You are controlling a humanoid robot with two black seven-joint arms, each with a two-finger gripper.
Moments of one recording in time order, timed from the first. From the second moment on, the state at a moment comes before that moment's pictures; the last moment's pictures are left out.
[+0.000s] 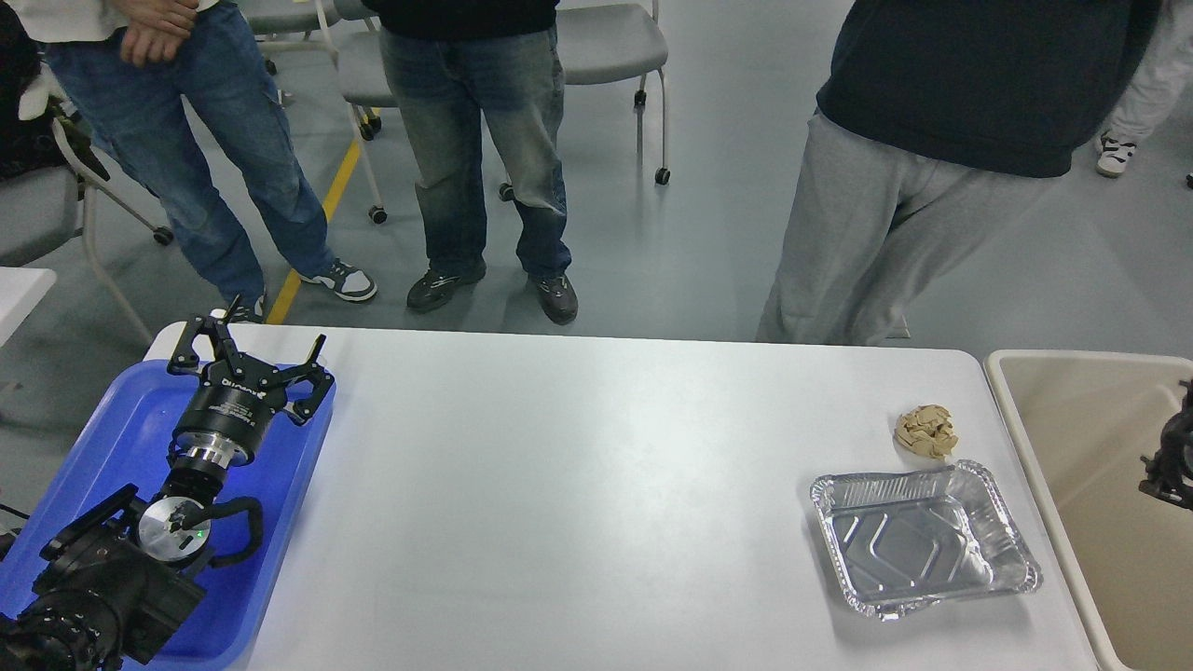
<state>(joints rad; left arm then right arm) -0.58 0.28 -0.93 -0.27 -0.13 -0.79 -0.33 0.79 -0.64 0.35 0.43 0.14 -0.22 -0.12</state>
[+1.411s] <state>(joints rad) -0.58 0.28 -0.93 -0.27 -0.13 -0.79 -0.33 0.72 -0.35 0.89 0.83 0.37 0.24 -0.05</state>
